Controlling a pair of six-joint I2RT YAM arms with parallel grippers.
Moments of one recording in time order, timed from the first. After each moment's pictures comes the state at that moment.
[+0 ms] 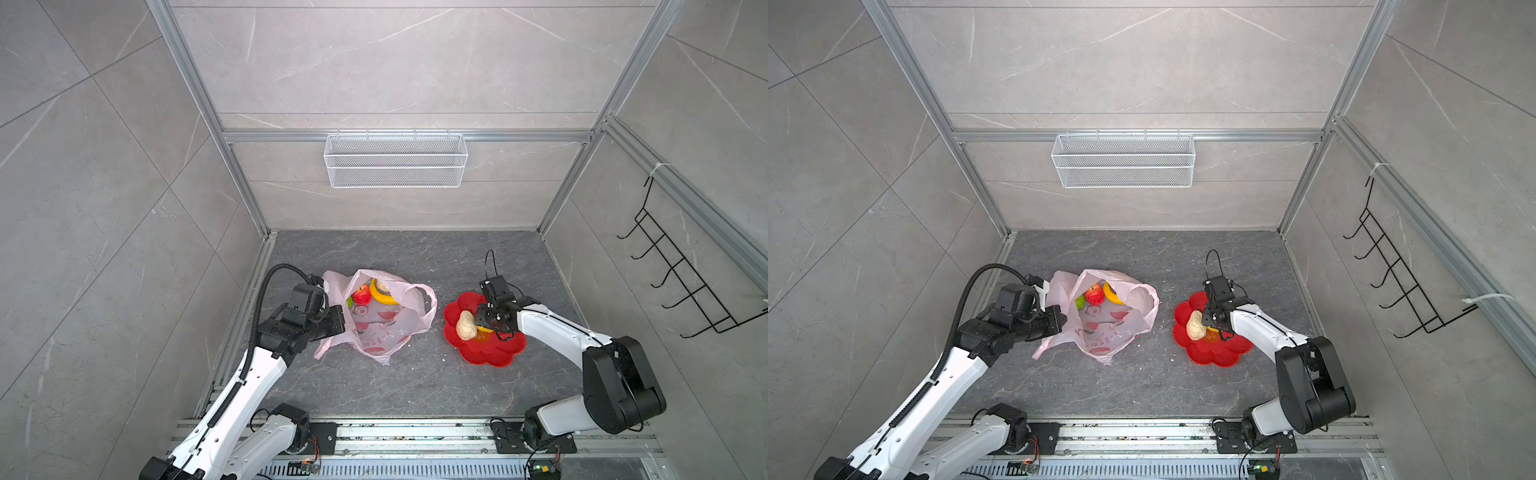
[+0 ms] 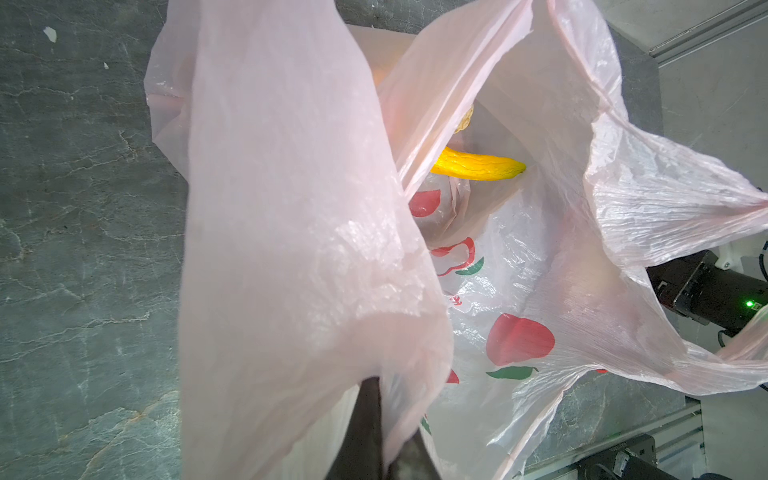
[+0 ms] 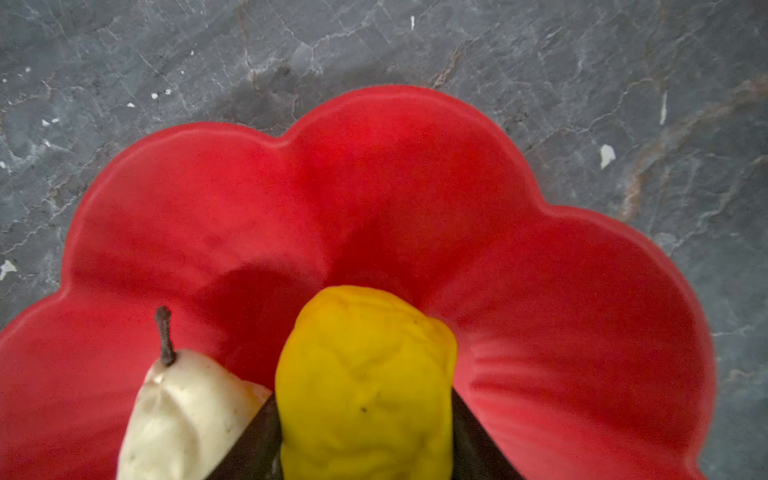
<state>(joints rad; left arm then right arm) -0.37 0.94 0.89 -0.80 0.14 -0.54 0.30 1.47 0.83 -0.52 0.20 0.53</state>
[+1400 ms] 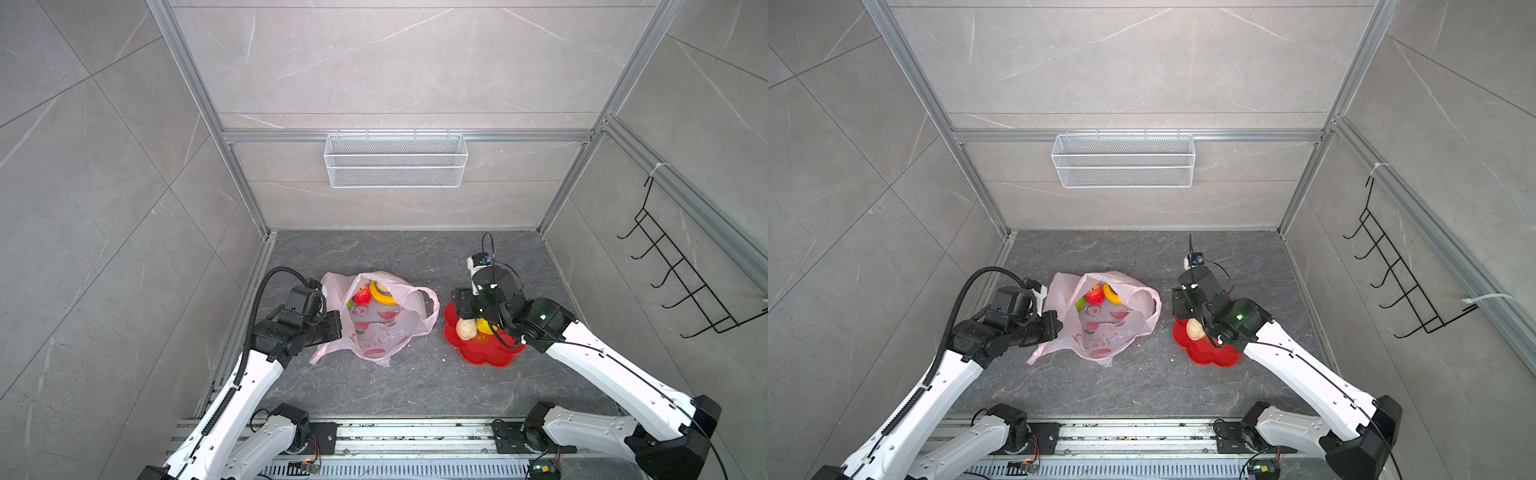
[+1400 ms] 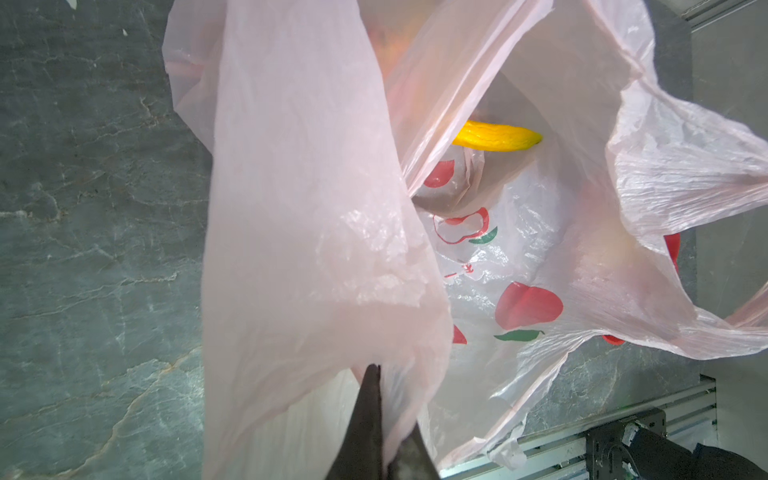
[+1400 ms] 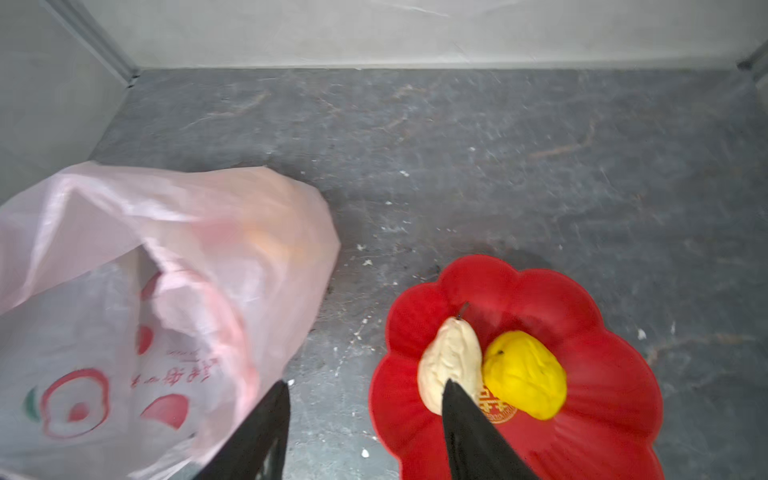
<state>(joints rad) -0.37 0.91 0.92 -0.95 0.14 -0.51 0.79 1.18 1.21 -0.74 0.32 0.44</state>
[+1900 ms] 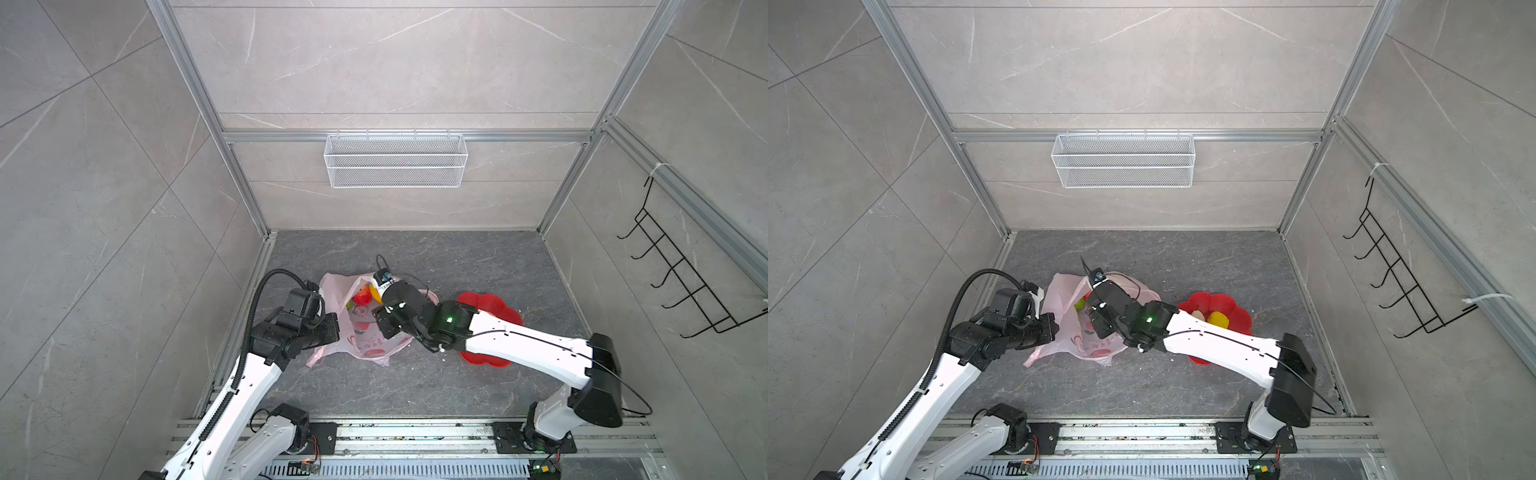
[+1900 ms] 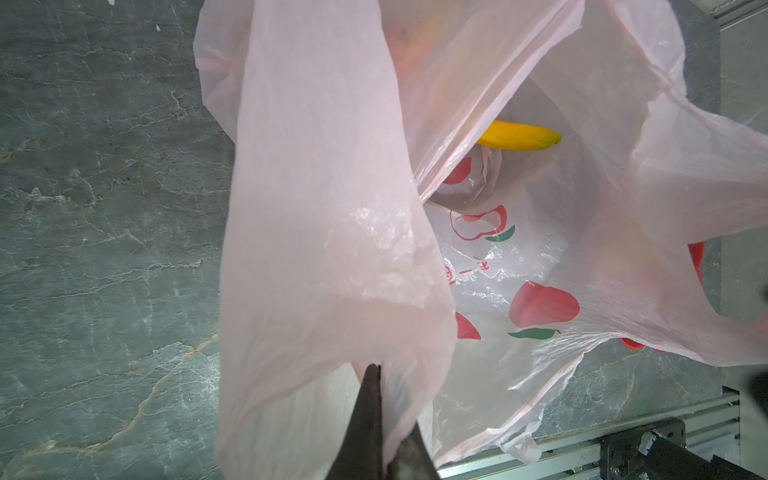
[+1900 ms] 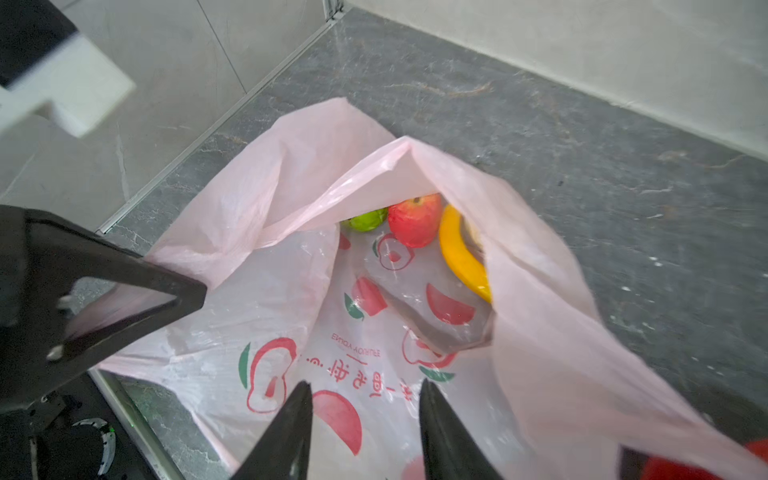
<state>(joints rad) -0.37 0.89 0.92 -0.97 0.09 -0.52 1.11 1.68 1.46 -0.51 0.28 0.35</state>
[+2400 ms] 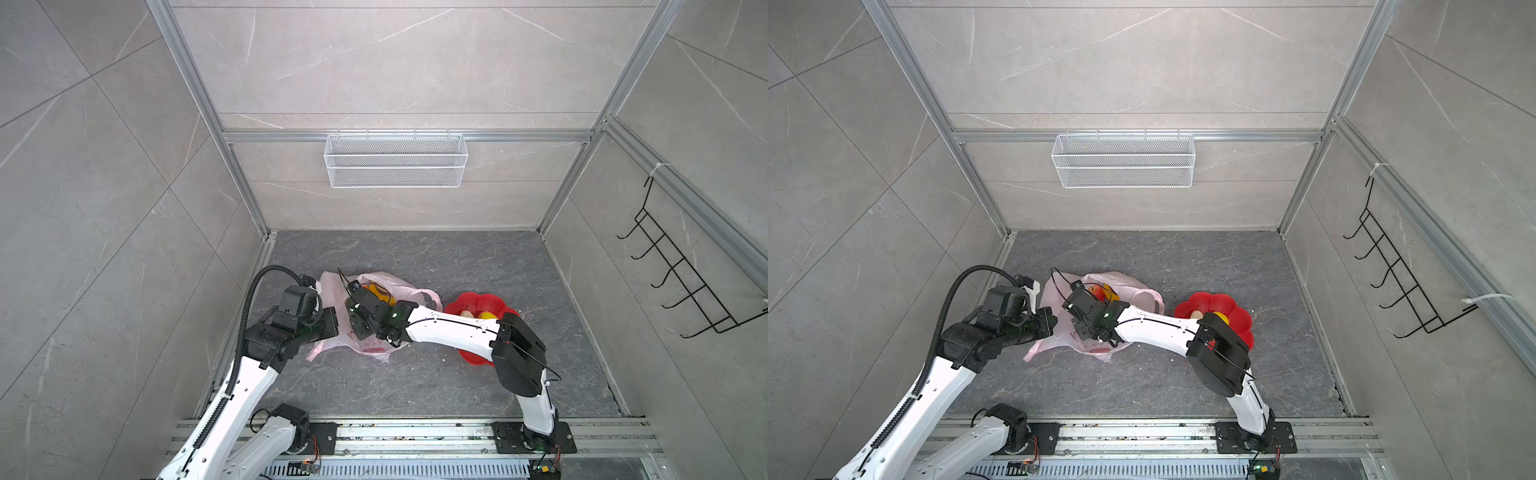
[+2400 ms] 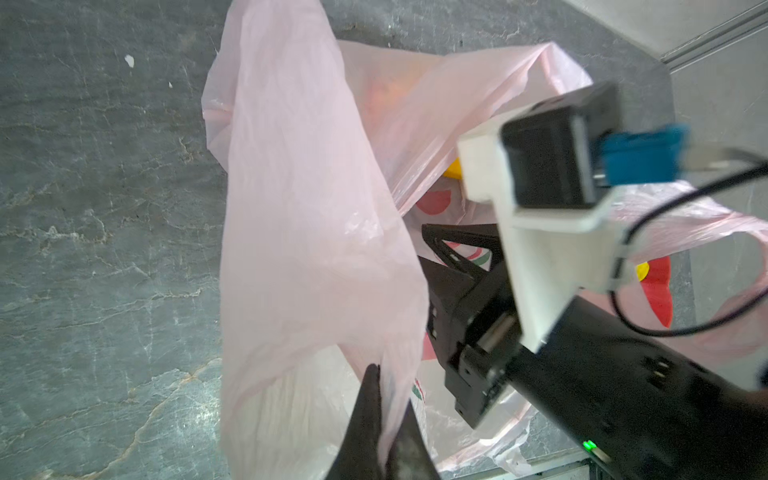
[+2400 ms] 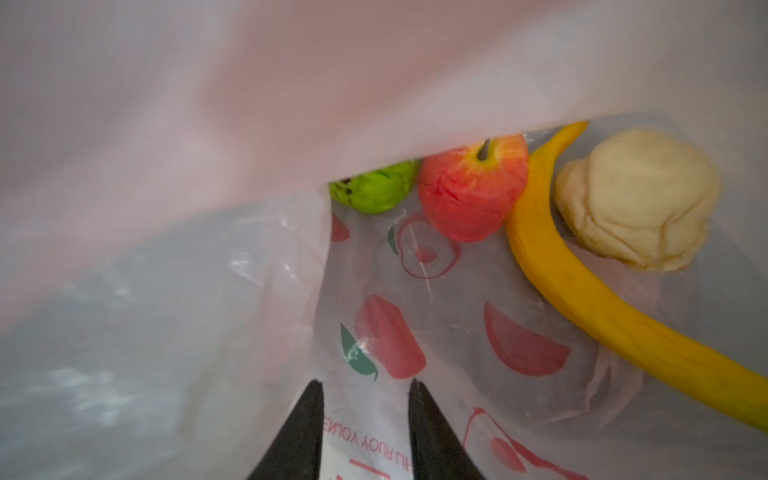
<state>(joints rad) -0.37 0.88 0.97 -0.93 0.07 -0.52 1.06 2.06 1.64 -0.47 0.24 0.38</state>
